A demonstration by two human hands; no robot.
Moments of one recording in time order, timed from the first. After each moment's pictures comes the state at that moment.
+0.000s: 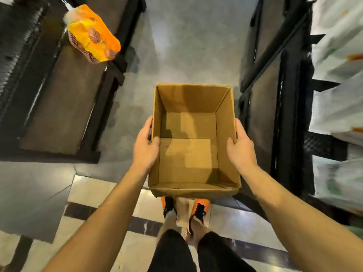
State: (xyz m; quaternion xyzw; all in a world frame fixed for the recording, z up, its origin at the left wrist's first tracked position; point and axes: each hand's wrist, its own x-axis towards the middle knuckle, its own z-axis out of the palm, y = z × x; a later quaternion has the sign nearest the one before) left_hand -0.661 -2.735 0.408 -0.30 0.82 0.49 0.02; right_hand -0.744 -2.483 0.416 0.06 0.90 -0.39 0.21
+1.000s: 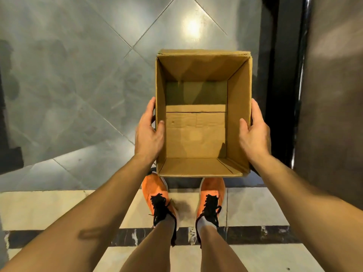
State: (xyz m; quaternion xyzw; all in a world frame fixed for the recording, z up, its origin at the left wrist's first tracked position) left_hand -0.707 -2.694 -0.085 -0.28 0.81 0.49 0.15; right_hand -0.738 -2.424 -0.081 0.20 0.89 -0.37 0.20
